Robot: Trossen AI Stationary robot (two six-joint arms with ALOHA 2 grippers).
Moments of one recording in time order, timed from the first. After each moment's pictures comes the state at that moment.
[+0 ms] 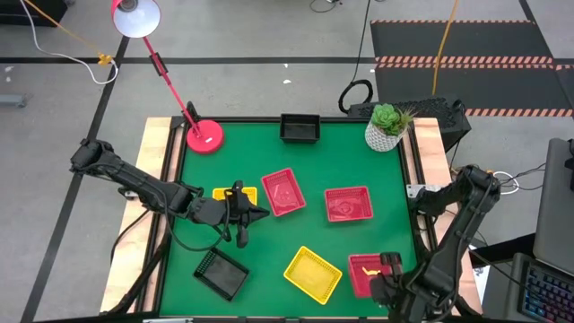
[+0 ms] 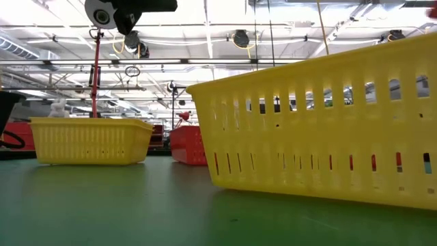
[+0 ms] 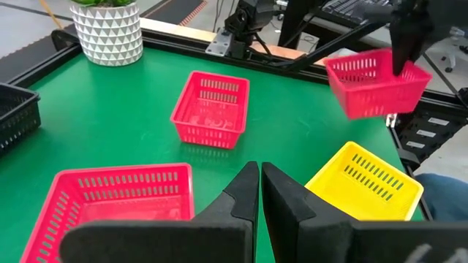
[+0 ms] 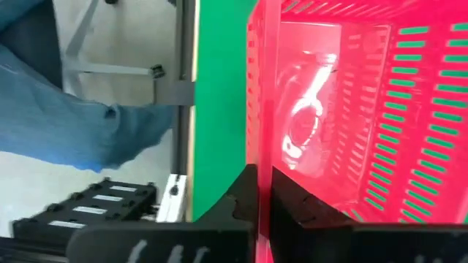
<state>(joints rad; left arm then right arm) -0.40 1.24 0.83 0.00 -0.45 -0.37 0.97 1.61 1.45 -1.17 0.05 0.91</state>
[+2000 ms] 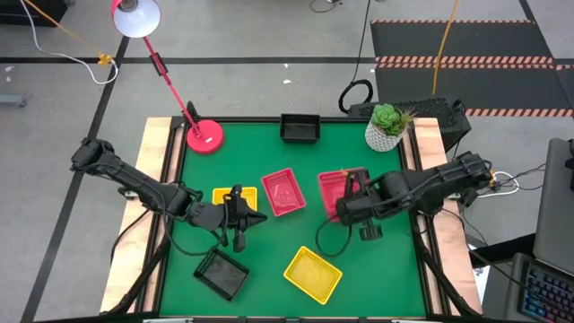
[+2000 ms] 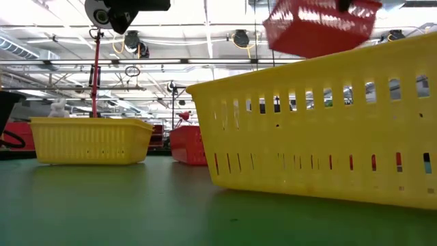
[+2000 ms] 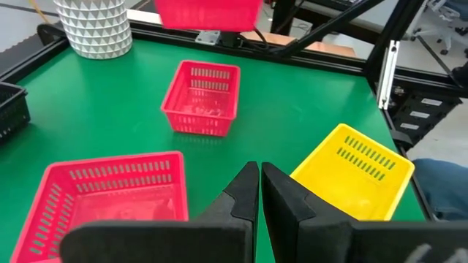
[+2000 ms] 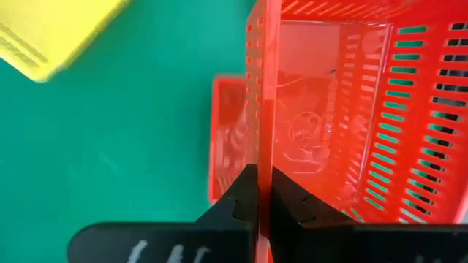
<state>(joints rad) -0.44 1.24 0.83 -0.03 -0.45 -0.36 0.32 1.56 1.68 -1.59 0.21 0.13</state>
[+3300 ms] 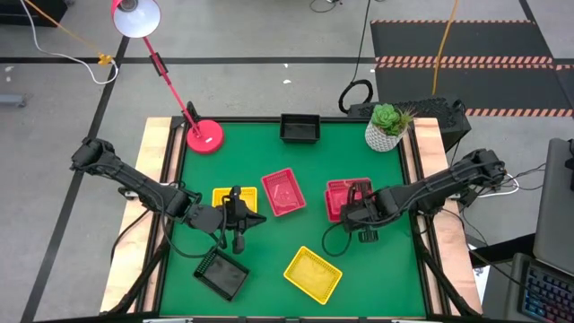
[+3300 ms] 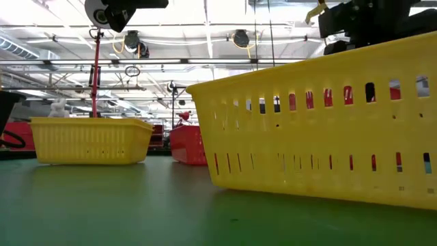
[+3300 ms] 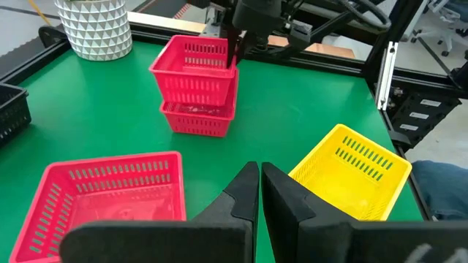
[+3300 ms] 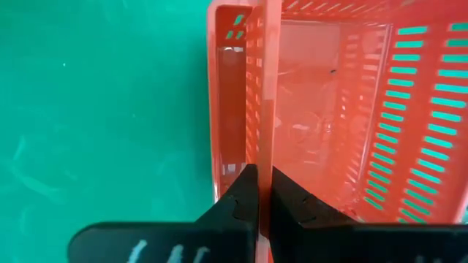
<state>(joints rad) -0.46 1.24 0.83 -0.03 -0.47 -0.37 0.32 1.41 1.03 -1.11 0.23 0.23</state>
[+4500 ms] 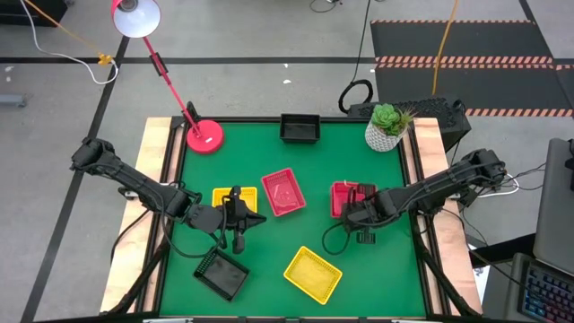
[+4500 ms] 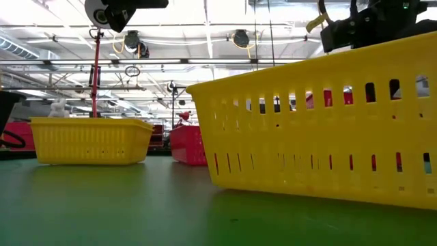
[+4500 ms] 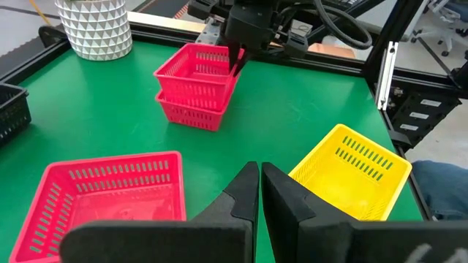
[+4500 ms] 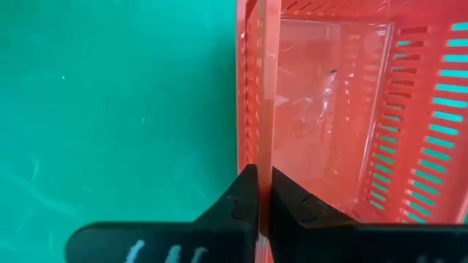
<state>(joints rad) -0.46 1.24 0.83 -0.03 -0.47 -0.37 0.32 1.41 0.97 -1.06 0.18 0.38</state>
